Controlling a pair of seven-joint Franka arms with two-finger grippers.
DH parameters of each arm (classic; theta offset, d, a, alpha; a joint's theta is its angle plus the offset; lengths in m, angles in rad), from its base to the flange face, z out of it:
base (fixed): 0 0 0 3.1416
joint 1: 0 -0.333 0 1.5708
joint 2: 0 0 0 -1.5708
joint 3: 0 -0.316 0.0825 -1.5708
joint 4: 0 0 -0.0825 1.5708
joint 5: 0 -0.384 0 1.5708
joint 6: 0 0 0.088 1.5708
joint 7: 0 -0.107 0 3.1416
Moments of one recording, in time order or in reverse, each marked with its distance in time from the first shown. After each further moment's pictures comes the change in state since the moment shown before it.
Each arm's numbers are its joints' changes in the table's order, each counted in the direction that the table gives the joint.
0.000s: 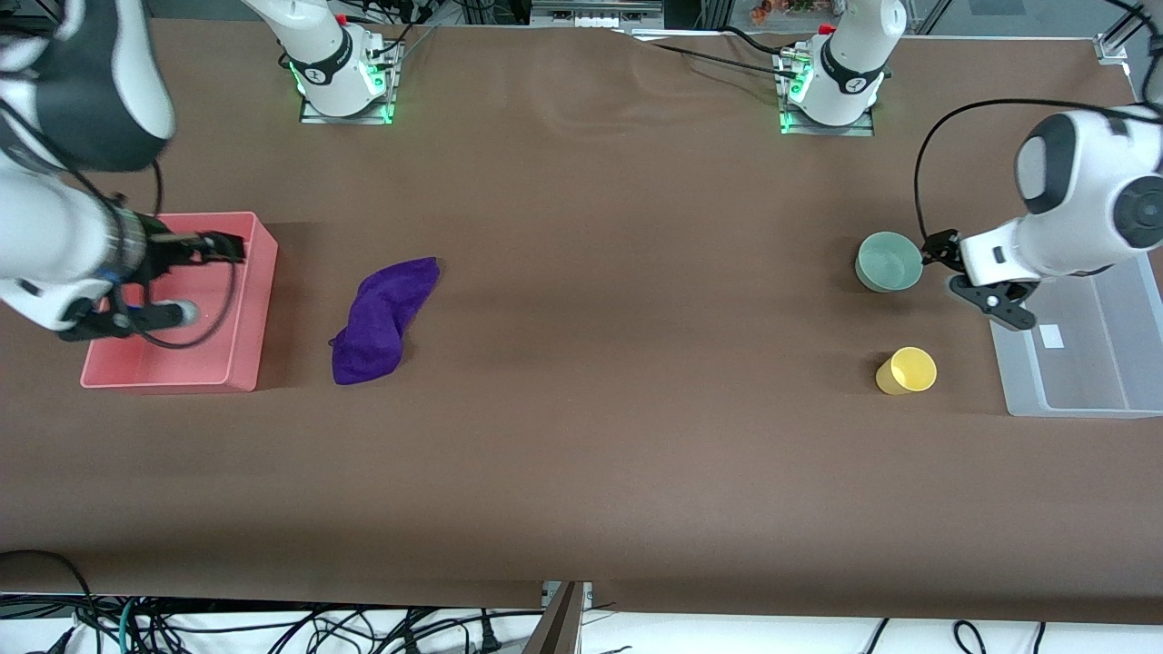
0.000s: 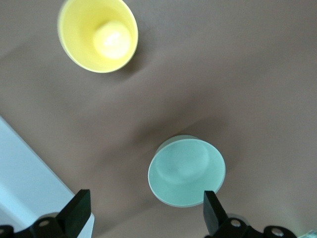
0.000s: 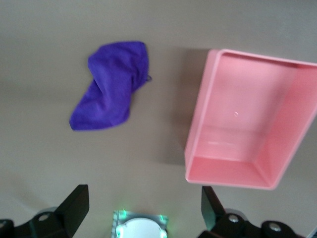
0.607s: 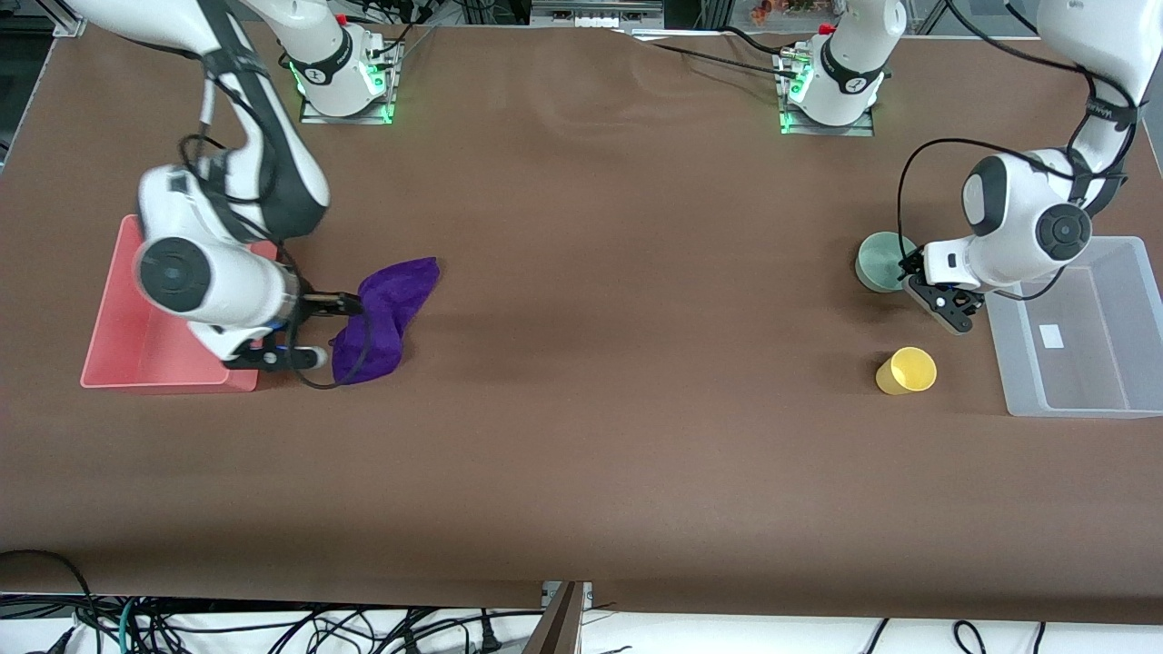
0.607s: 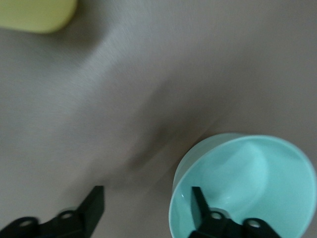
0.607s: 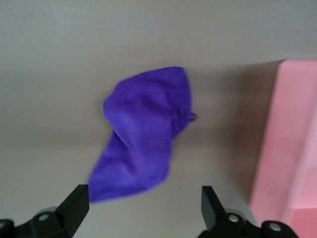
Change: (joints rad) left arm -0.101 0.212 0.000 -0.145 -0.026 -0.381 -0.319; right arm -0.056 0.060 -0.058 -0.393 -0.011 -0.536 -0.313
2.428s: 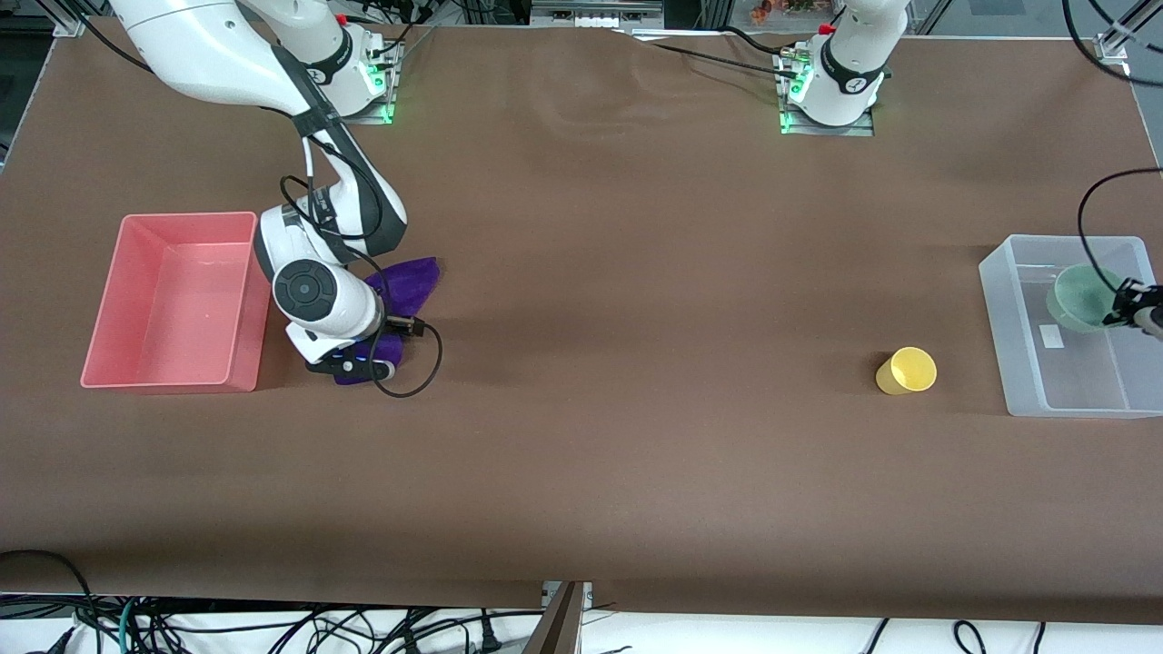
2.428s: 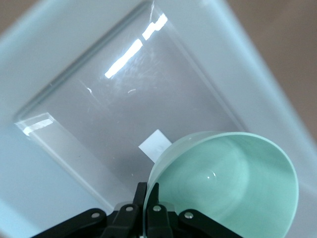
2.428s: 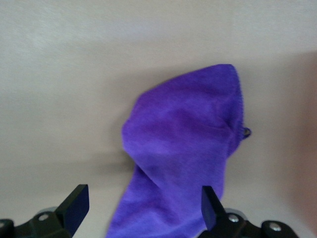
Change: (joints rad) left arm -0.361 0.291 -0.007 0.720 -0.001 0.359 -0.270; right arm -0.060 0.123 -0.014 -0.040 0.099 -0.164 -0.199
